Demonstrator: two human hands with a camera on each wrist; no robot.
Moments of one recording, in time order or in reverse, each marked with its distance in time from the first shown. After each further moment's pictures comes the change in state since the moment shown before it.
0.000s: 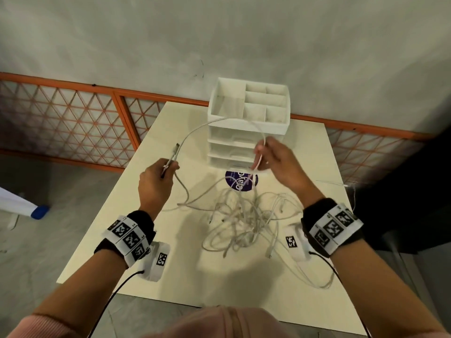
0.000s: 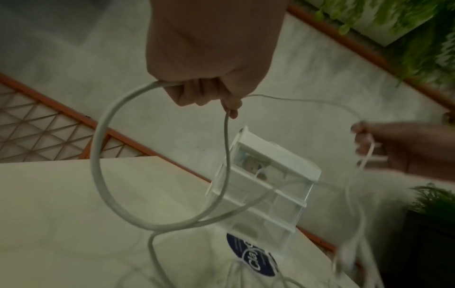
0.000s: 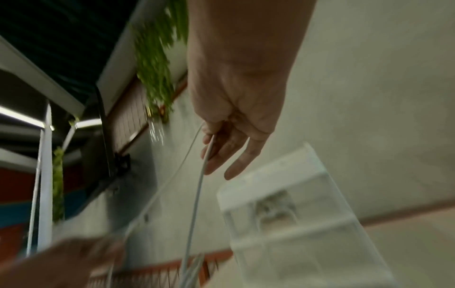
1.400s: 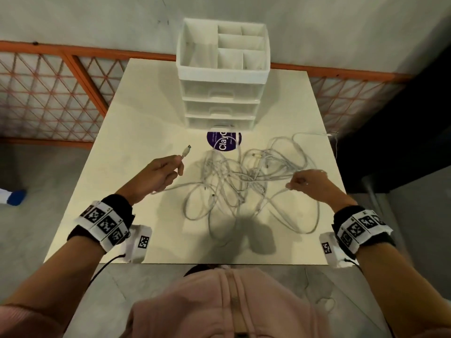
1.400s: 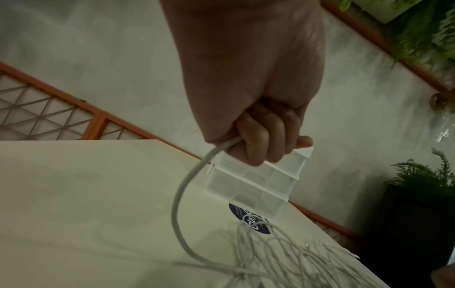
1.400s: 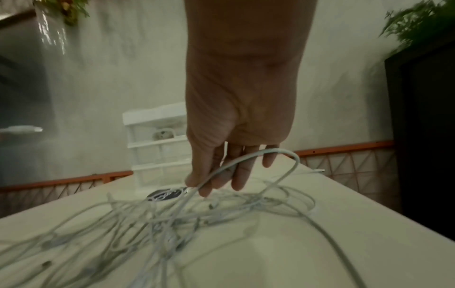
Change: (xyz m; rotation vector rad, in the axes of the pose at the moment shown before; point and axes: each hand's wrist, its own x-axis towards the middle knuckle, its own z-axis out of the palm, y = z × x) left_hand -0.040 0.007 0.001 -0.284 -0.908 -0.251; right_hand -0.133 0.122 -0.063 -0.663 -0.197 0.609
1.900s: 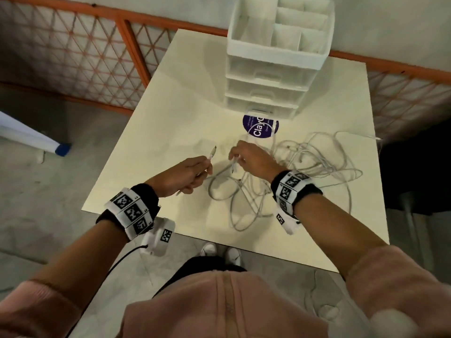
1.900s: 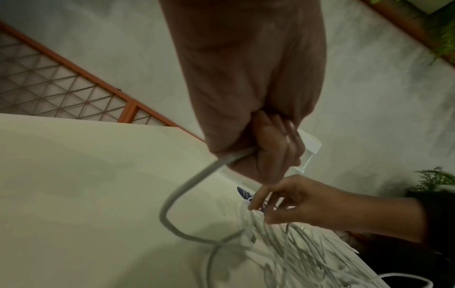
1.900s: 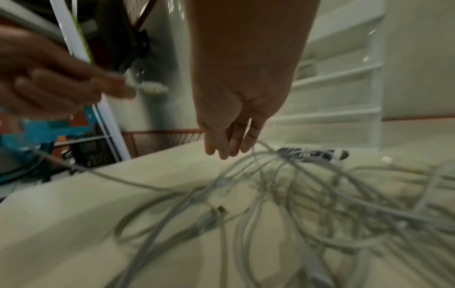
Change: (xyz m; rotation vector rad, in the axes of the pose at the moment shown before) left_hand -0.033 -0.022 0.018 -0.141 -0.069 -0.189; right_hand 0.065 -0.170 0.088 -0.091 -0.060 -0.673
